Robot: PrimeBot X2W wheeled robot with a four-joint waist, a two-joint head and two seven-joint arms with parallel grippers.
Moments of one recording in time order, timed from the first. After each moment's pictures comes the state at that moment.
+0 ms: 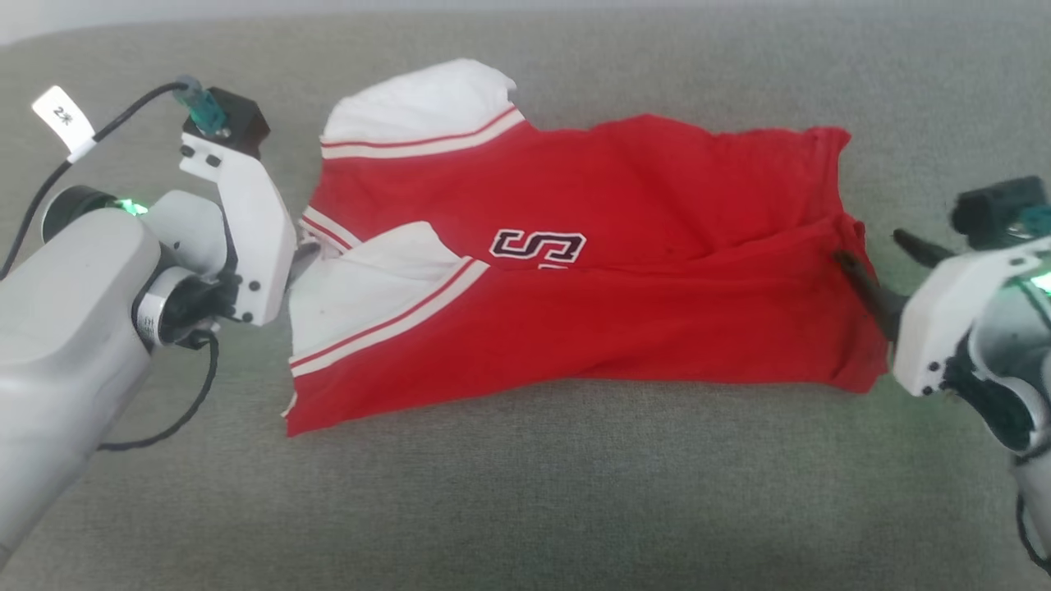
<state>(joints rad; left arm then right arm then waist) -1.05 0.65 -0.98 0.54 -1.03 0.01 0.62 -0.49 -0.47 0.23 0.26 0.55 0.13 0.44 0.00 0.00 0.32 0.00</state>
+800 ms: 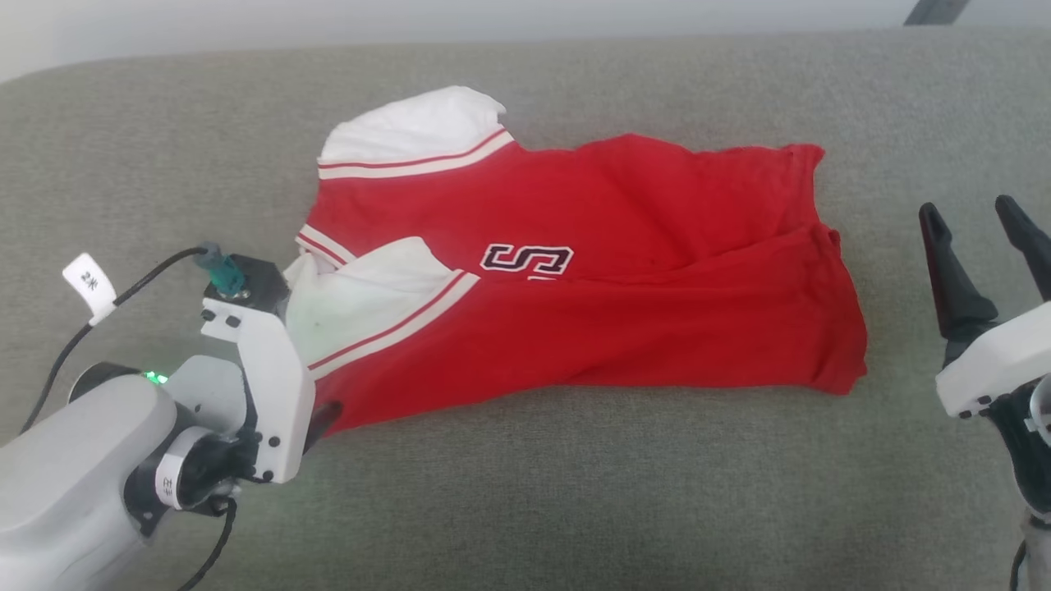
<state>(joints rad) -0.74 0.84 -0.97 0.04 -1.16 0.31 0.71 -0.25 -0.24 -0.13 -0.12 0.31 0.13 0.28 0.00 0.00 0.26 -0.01</state>
